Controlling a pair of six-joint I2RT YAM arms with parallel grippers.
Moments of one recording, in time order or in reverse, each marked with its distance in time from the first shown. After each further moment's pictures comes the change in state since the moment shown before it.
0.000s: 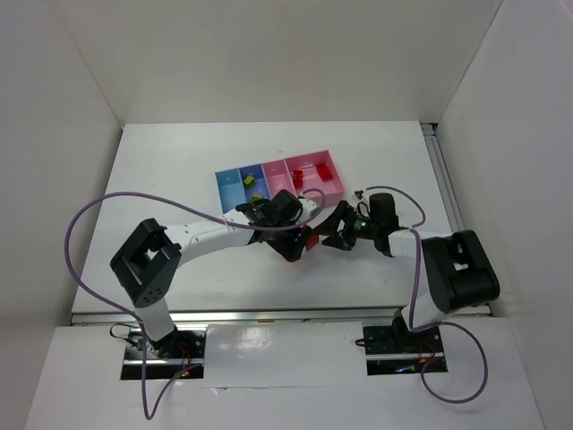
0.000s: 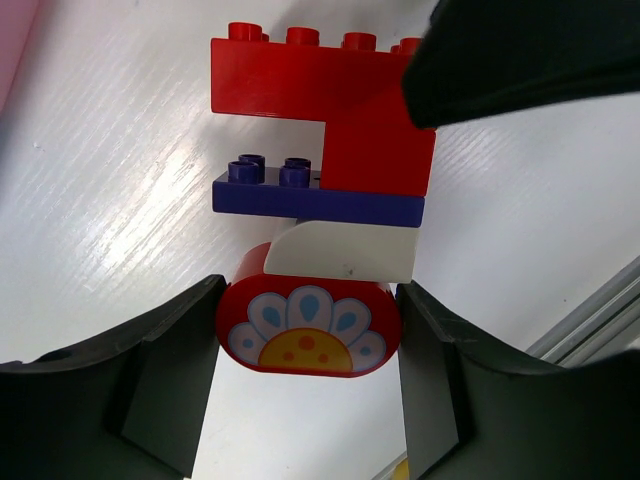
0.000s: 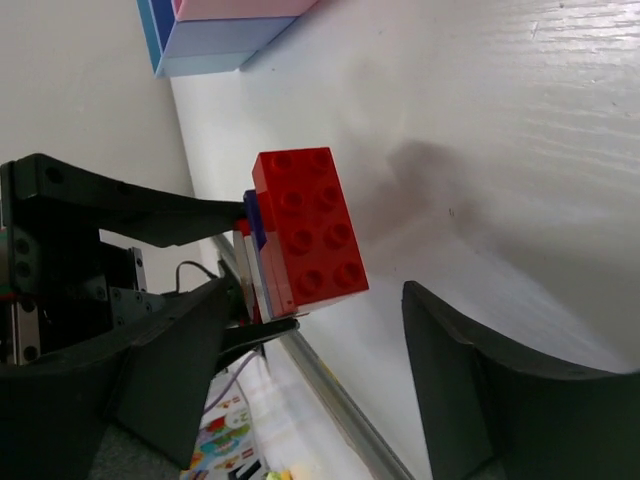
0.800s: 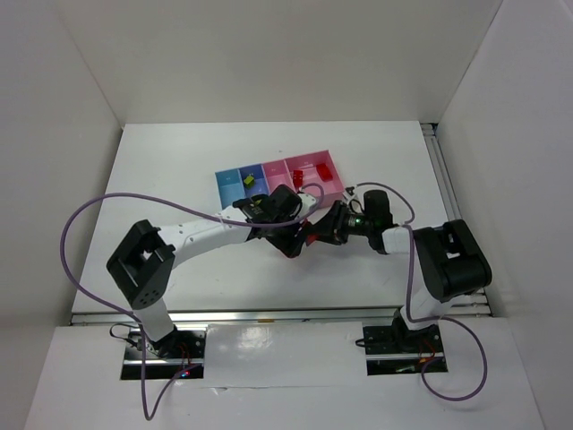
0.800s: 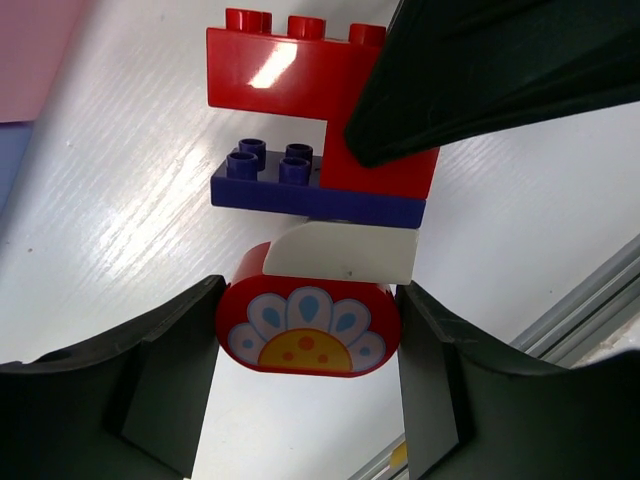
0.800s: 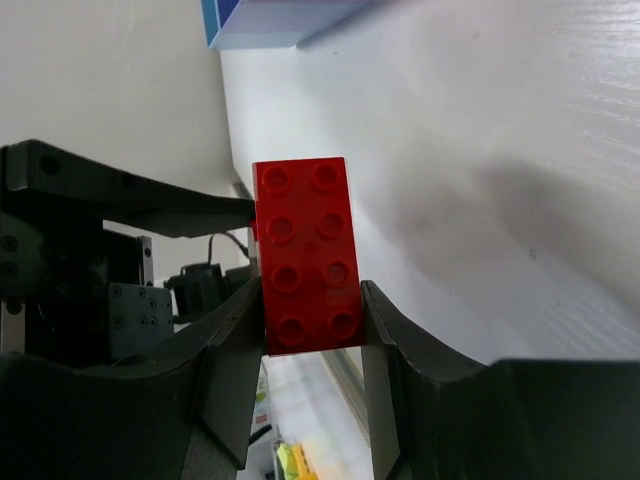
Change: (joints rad) left arm 0.005 -0.023 0.040 -0.055 -0.002 0.002; right arm 0.044 0.131 0.034 0.196 -0.117 0.081
